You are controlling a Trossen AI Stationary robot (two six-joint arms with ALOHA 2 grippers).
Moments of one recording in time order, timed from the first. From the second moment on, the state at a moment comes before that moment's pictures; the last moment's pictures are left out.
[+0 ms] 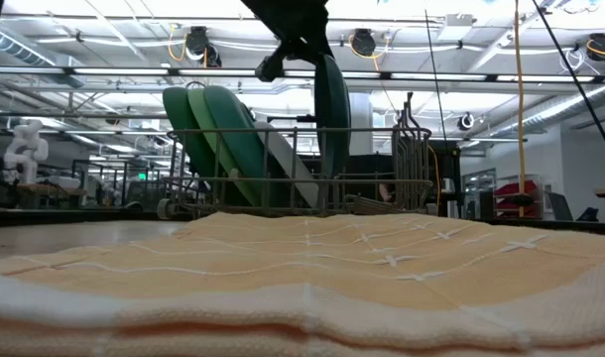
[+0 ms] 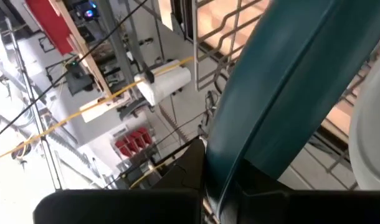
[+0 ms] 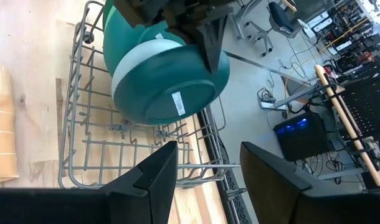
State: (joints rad) left arm 0.14 1.68 1.45 -0.26 -0.43 1.76; right arm 0.43 1.28 1.49 -1.19 0.94 0.17
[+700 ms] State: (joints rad) left arm 0.22 1.73 1.45 -0.26 -0.32 1.74; right arm 0.43 1.28 1.49 -1.19 0.94 0.17
